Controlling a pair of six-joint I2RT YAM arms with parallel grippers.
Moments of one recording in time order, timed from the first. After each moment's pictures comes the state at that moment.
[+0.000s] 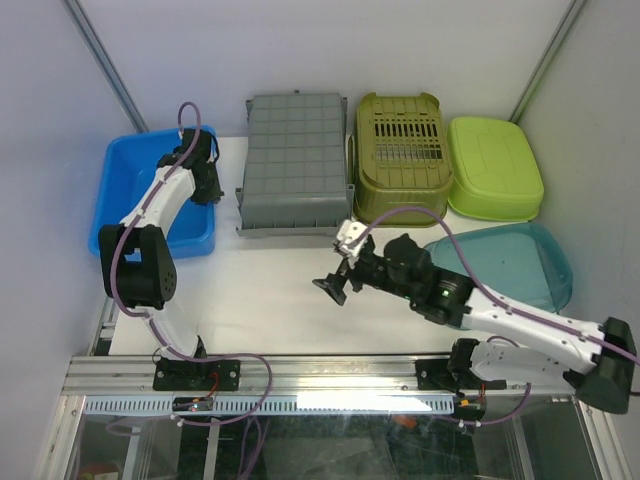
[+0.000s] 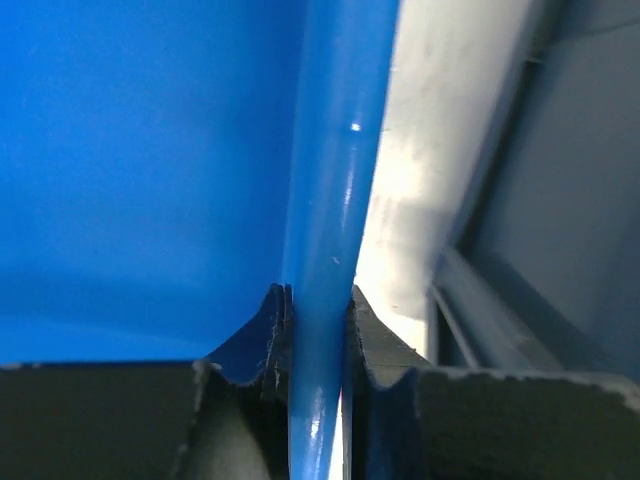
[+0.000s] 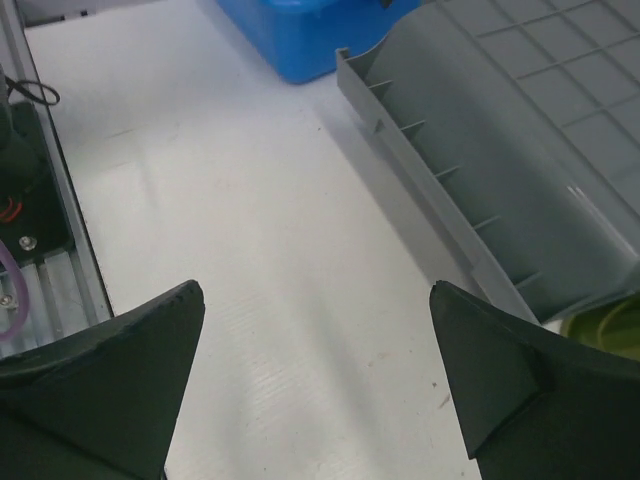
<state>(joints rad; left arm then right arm) -0.05 1.78 1.47 -0.72 -0.21 -0.28 1.08 1.04 0.78 -0.02 -0.02 -0.13</state>
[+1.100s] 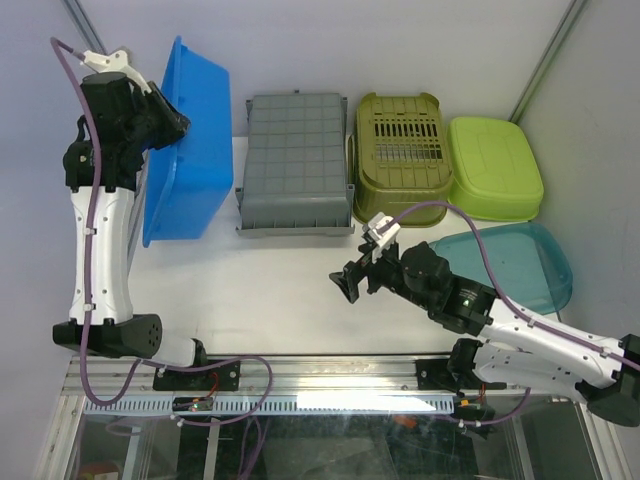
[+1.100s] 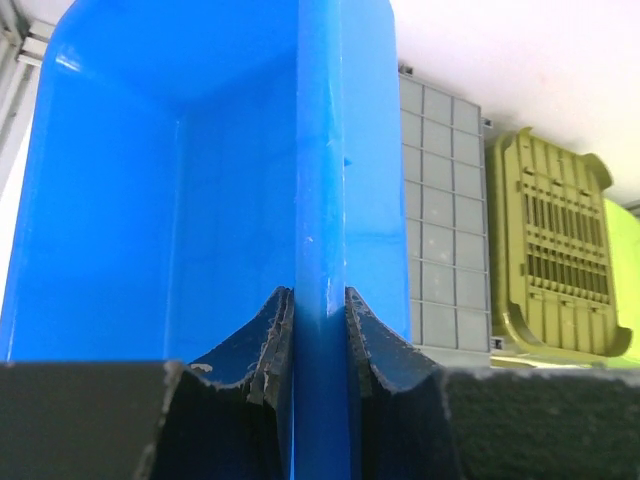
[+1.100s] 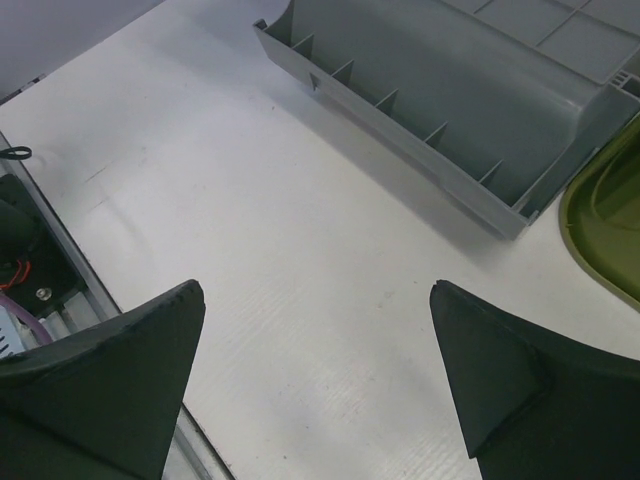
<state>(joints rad) -0.03 1.45 1.97 -0.89 0.02 -0.40 1.08 0.82 0.72 -0.17 0.20 0.14</state>
